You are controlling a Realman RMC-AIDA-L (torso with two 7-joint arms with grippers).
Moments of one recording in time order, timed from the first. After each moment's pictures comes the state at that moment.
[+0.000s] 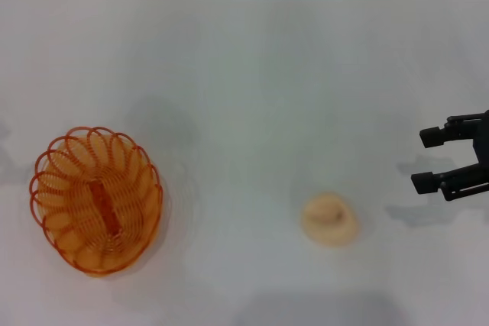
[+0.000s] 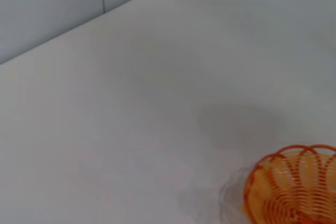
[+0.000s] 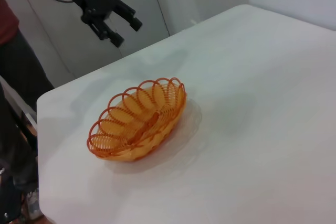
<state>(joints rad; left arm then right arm) -0.53 -1.80 0.57 1.11 2.48 1.83 -1.80 0.40 2.00 -0.93 -1.24 -2.02 -1.81 1.86</state>
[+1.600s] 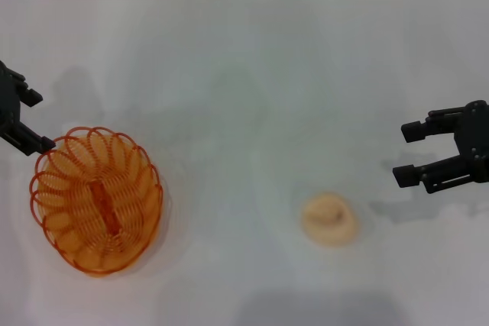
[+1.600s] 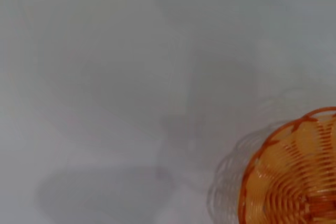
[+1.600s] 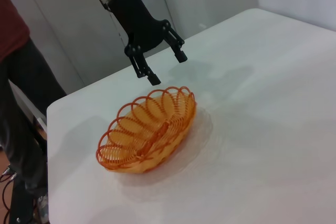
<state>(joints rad) -0.76 -1.86 0.92 0.94 2.69 1.67 -1.73 0.44 2.01 -0.95 -1.22 -2.01 -1.80 1.90</state>
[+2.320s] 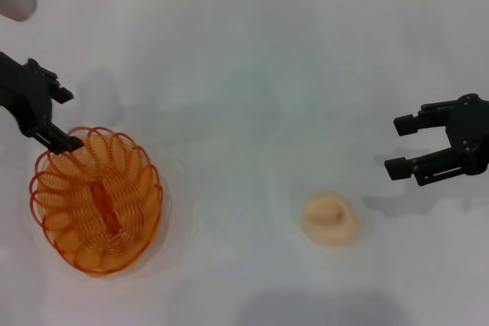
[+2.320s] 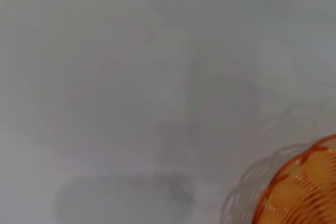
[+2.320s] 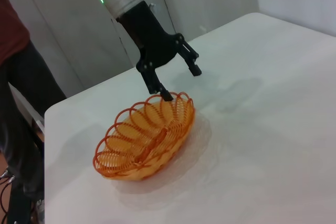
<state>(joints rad) -0.78 -1.92 0.92 0.91 2.72 1.59 -1.66 0.45 2.01 -0.97 -1.22 -2.00 -1.78 1.91</state>
